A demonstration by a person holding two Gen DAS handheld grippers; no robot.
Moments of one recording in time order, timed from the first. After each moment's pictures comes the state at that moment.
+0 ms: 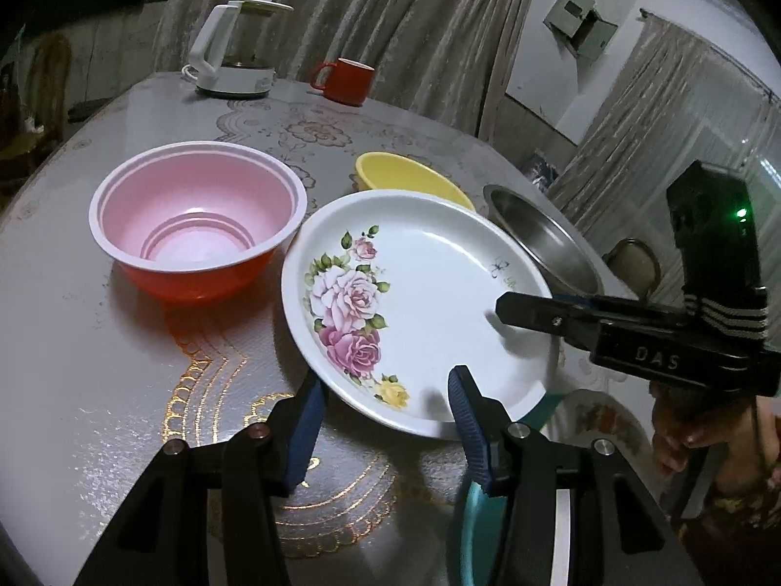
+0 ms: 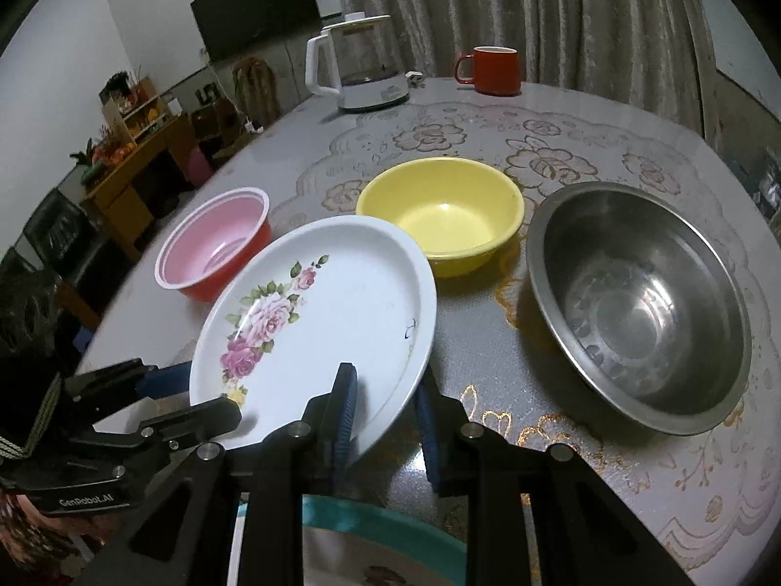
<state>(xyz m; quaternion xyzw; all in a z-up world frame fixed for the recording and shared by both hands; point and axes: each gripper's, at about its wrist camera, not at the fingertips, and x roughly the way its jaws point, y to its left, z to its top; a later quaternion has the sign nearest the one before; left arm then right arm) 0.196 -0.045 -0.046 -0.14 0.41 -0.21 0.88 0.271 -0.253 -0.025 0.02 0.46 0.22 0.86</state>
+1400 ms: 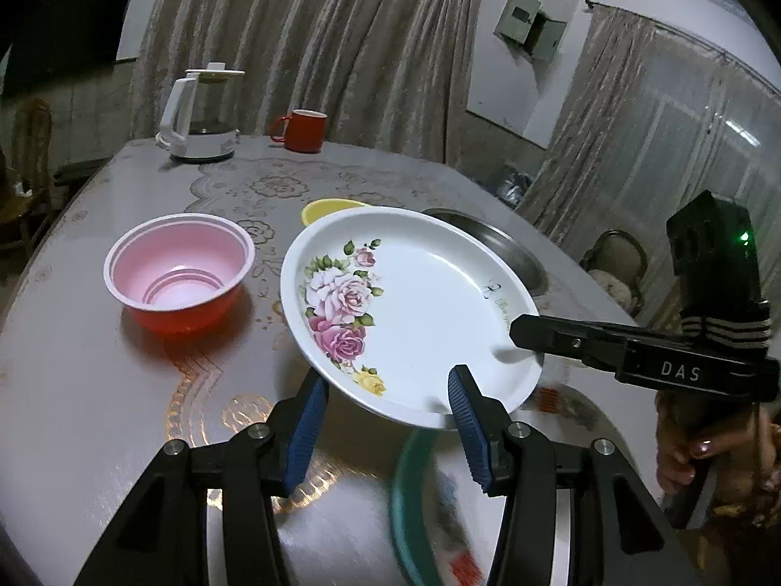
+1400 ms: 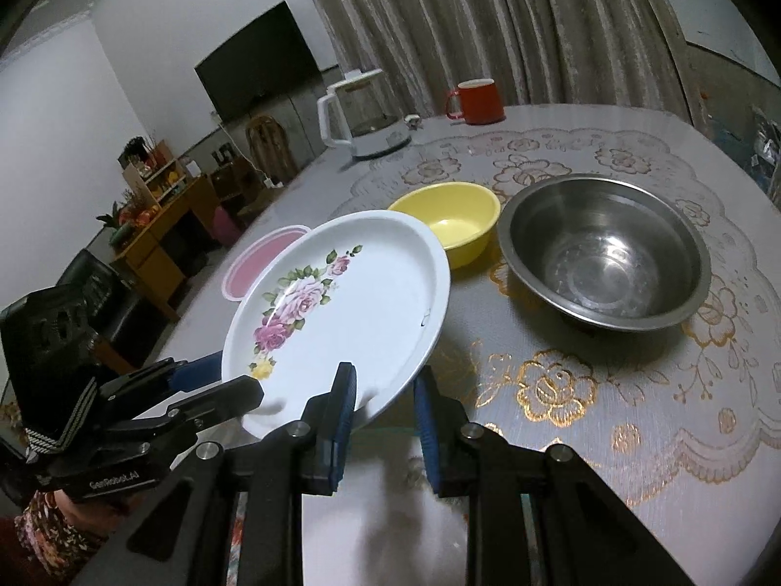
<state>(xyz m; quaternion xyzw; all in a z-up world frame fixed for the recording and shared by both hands) 0.151 -0.062 -0.004 -0.09 0.35 -0.23 0.90 0.207 -0.292 -0.003 0.10 0.40 0.24 0.88</state>
